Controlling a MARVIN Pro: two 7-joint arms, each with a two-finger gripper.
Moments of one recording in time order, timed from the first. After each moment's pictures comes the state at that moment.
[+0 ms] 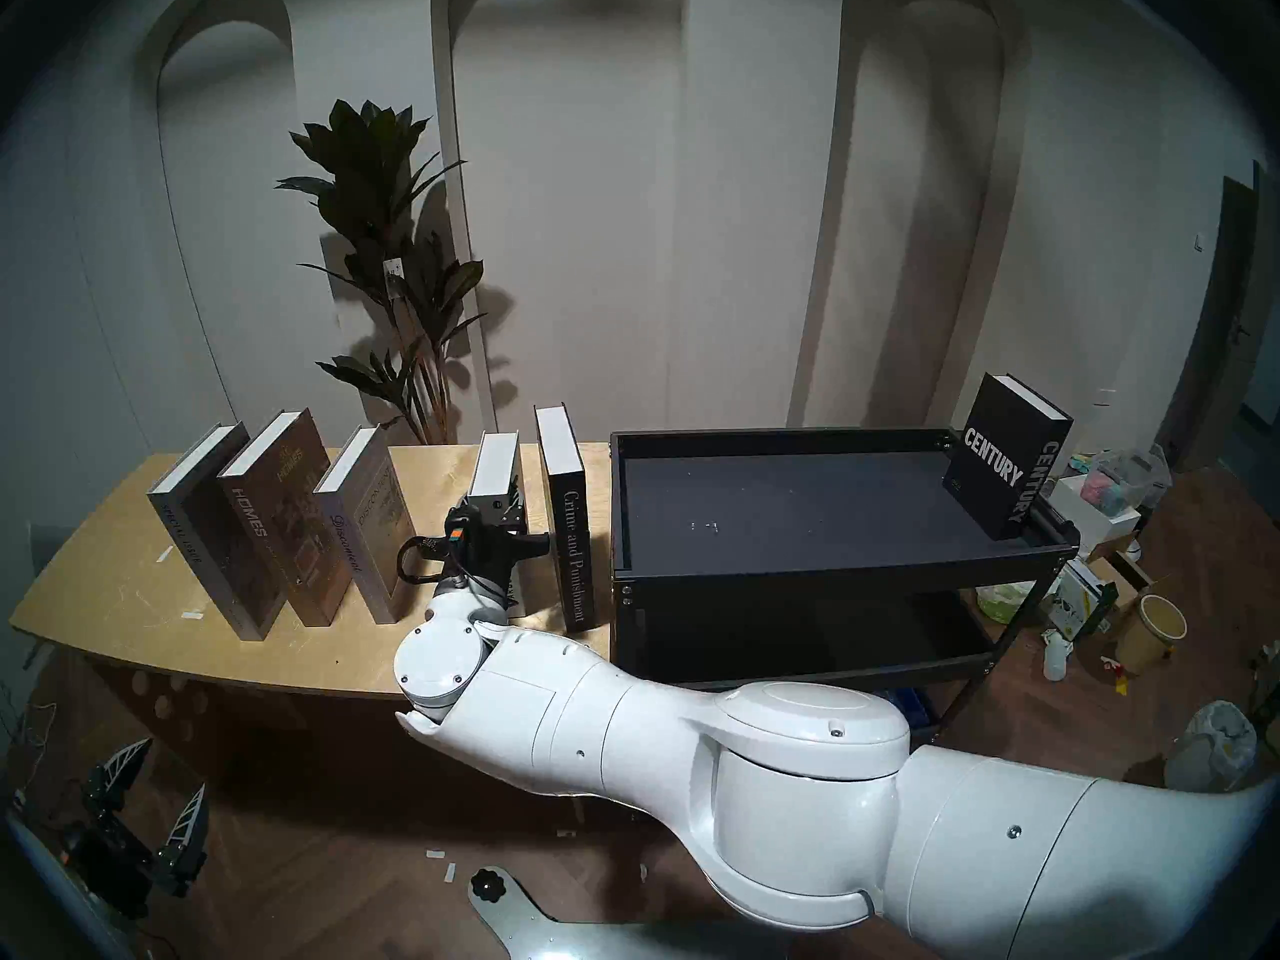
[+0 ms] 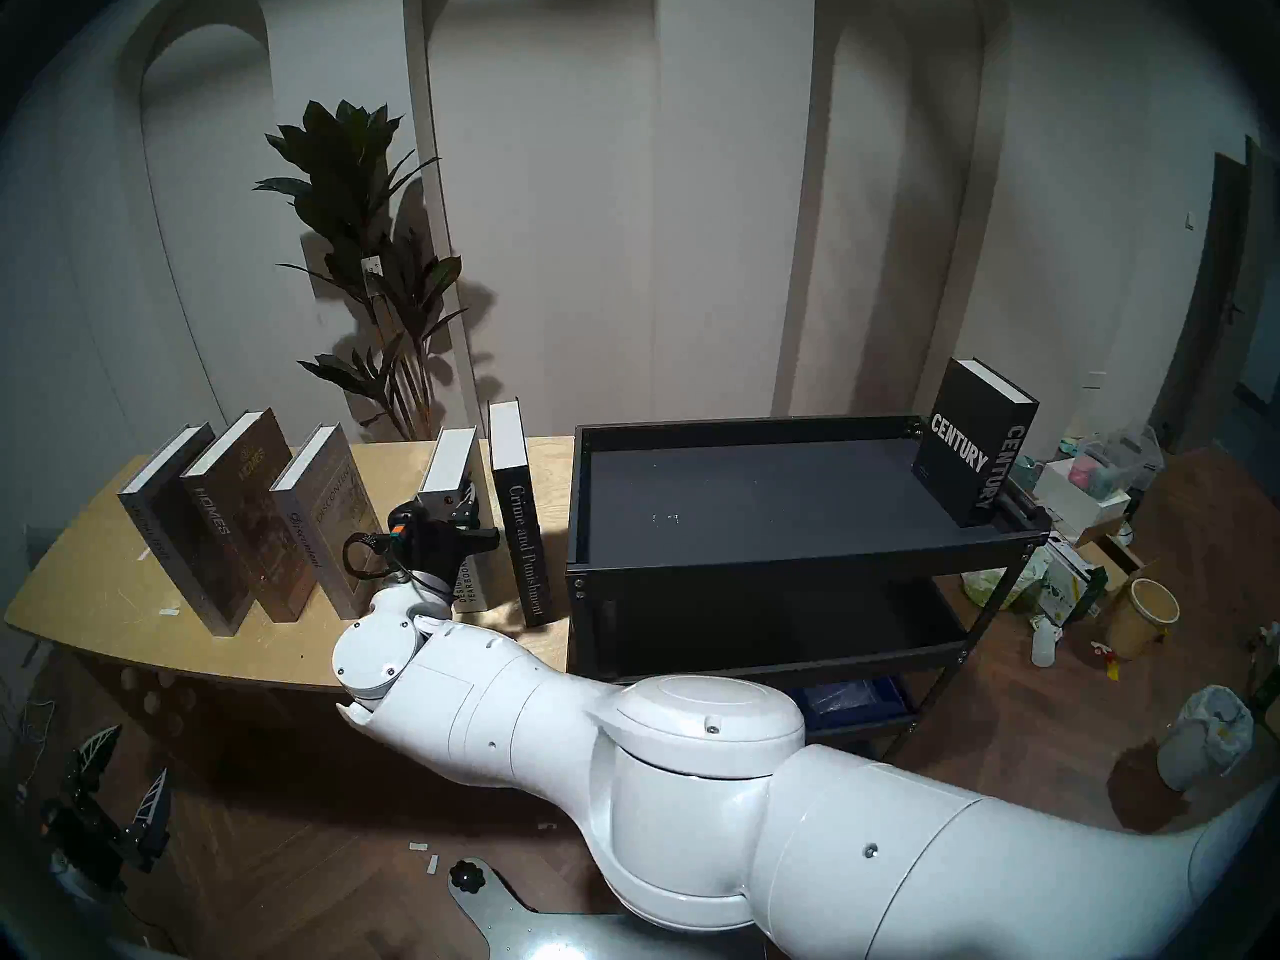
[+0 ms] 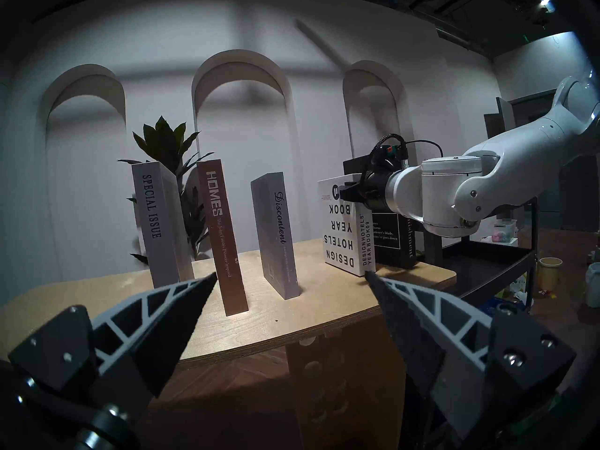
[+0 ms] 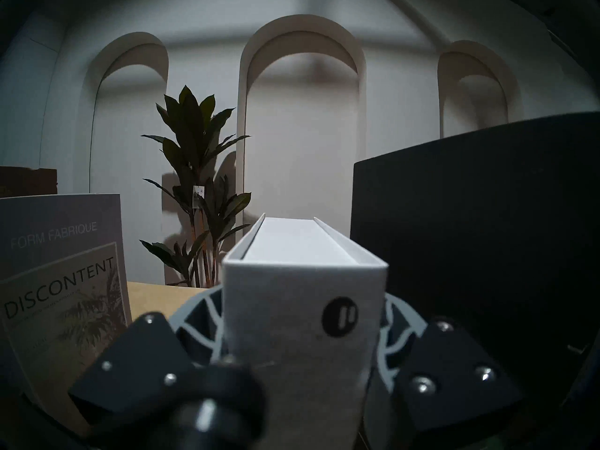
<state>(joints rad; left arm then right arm) 2.49 -1.19 -2.30 -1.48 -0.98 -0.68 -1.15 -0.75 -1.99 0.09 -0.61 0.72 -0.36 -1.10</state>
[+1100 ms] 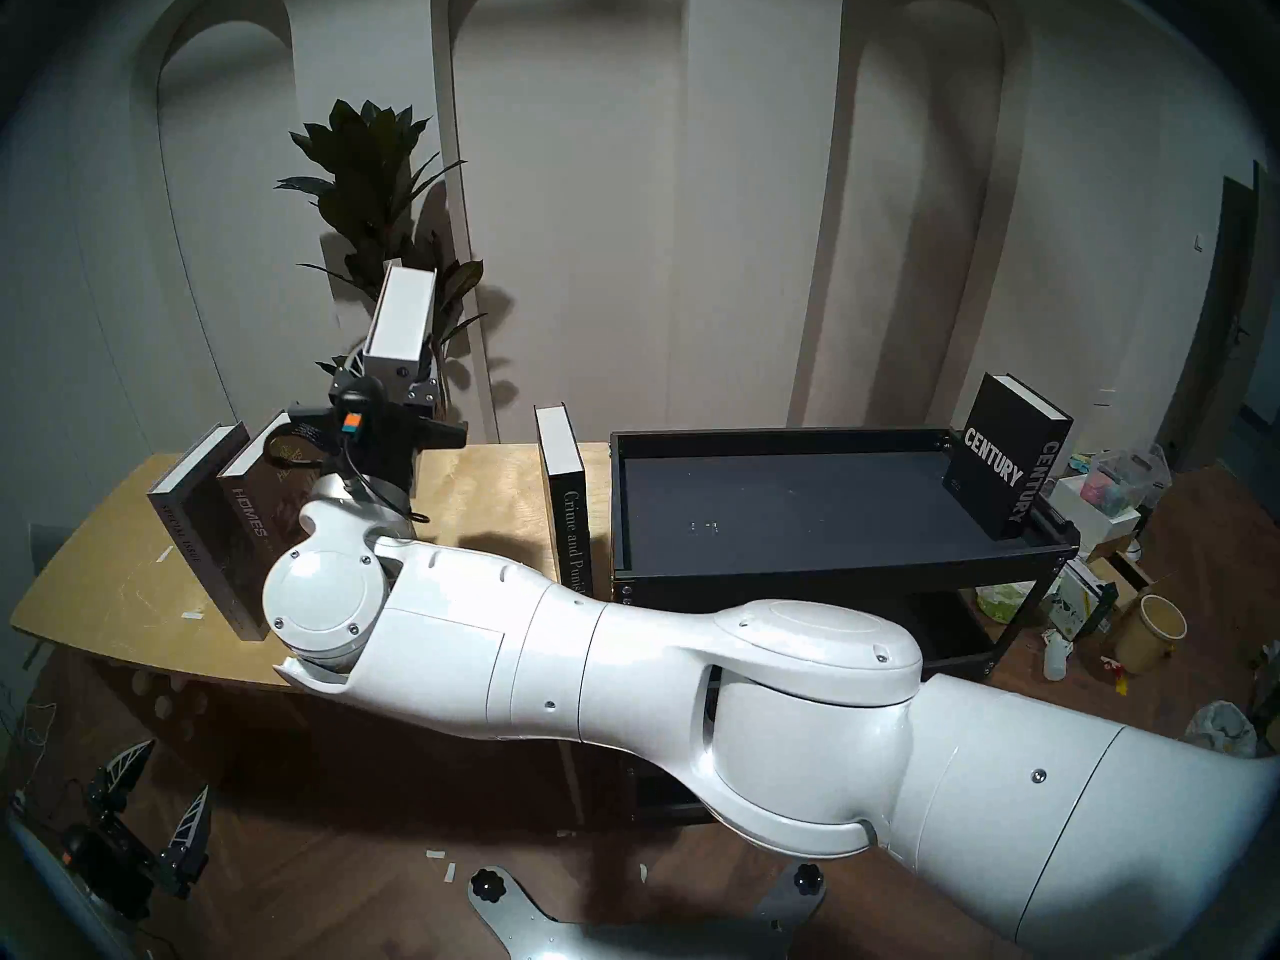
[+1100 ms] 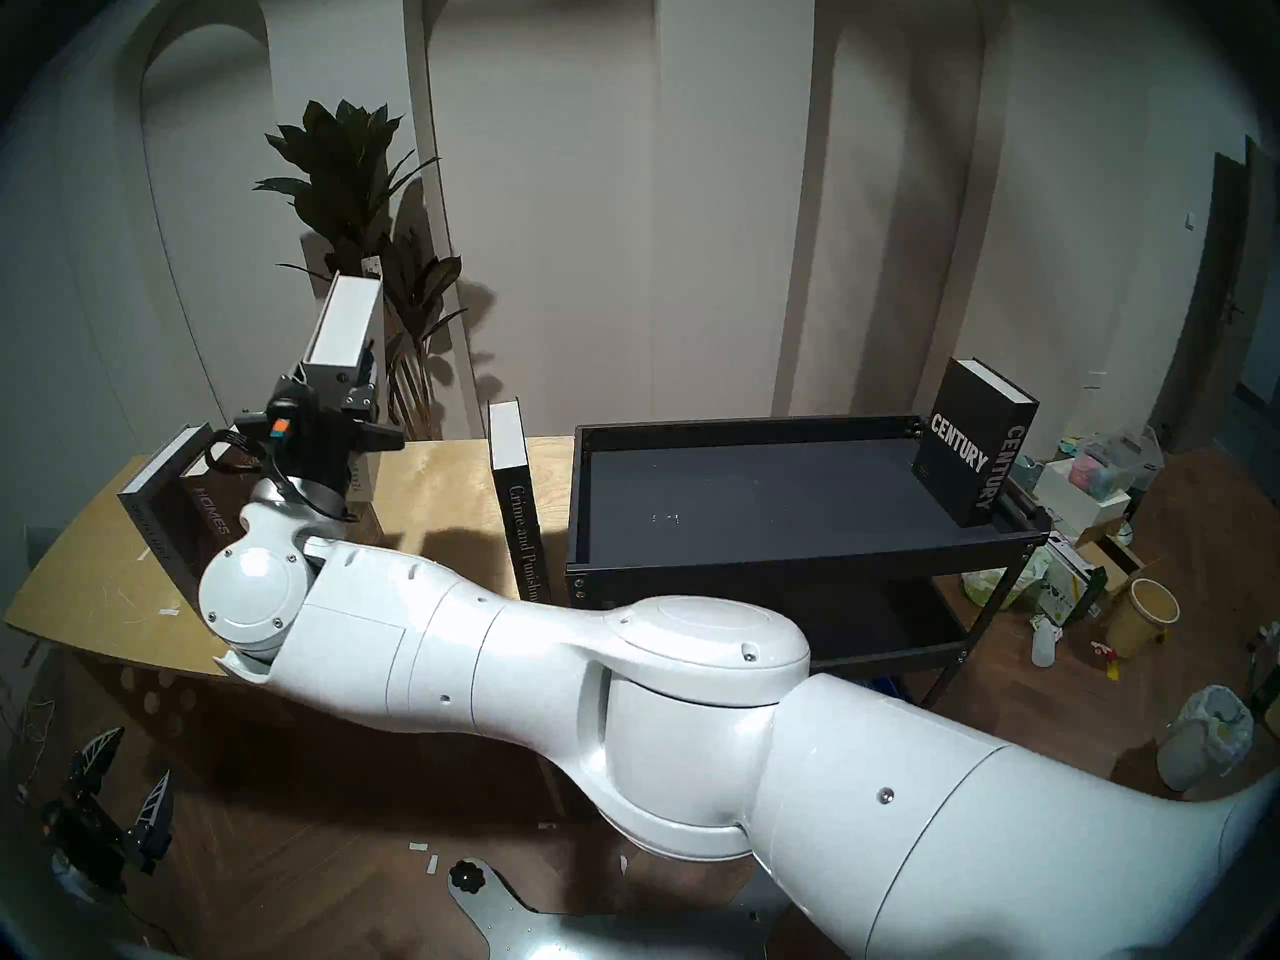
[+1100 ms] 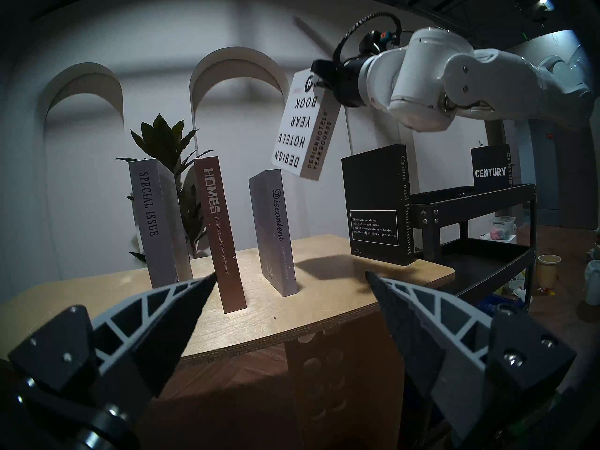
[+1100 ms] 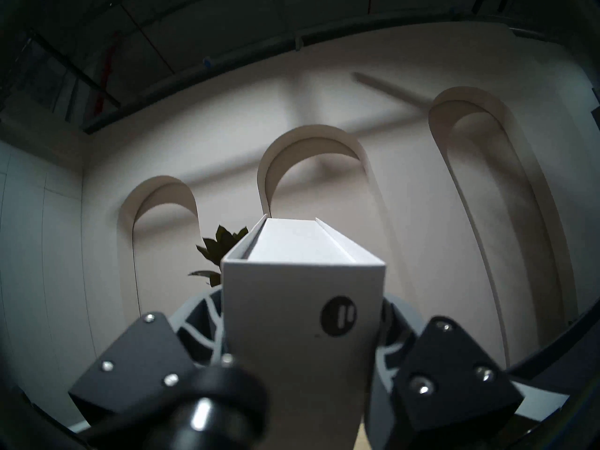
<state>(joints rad) 2.50 -1.18 -2.28 -1.49 -0.98 -0.70 -1.13 -0.54 -1.99 0.14 -1.00 0.58 -0.40 -1.33</state>
